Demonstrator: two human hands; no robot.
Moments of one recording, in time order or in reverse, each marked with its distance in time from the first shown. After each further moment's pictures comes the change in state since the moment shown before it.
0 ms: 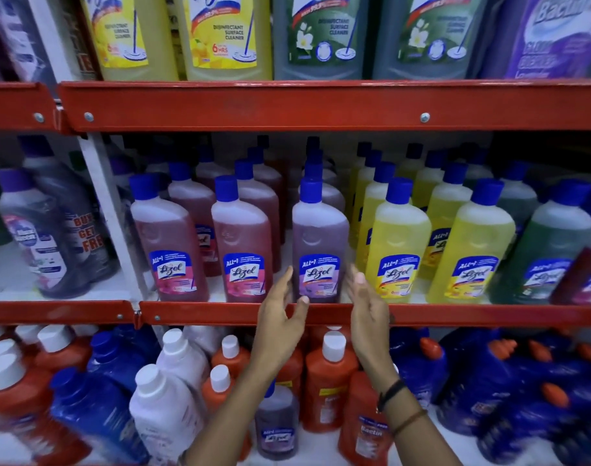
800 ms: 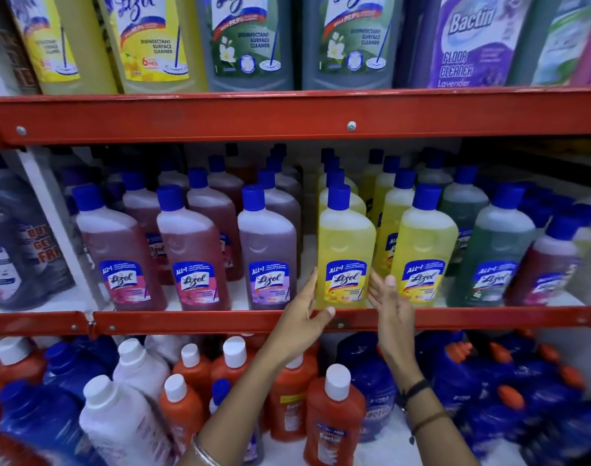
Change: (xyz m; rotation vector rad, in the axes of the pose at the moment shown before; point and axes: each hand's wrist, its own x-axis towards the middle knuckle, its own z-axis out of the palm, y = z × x) left_hand 0.013 0.023 0.091 -0.037 -0.438 -0.152; right_hand 0.036 0.000 -0.104 -0.007 0.038 0.015
